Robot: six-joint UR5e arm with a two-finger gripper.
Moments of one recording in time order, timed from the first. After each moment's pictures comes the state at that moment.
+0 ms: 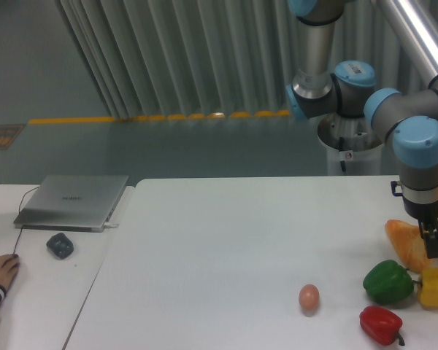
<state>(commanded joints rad) 2.45 -1.90 -1.57 -1.26 1.79 1.87</state>
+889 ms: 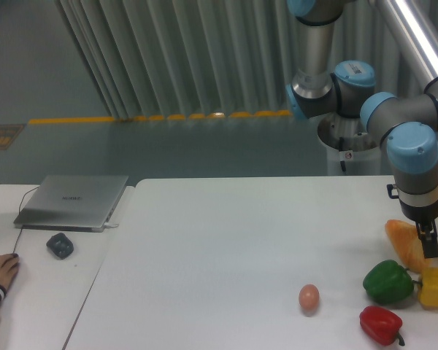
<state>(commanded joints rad) 2.46 -1.91 -1.59 -1.25 1.80 1.87</state>
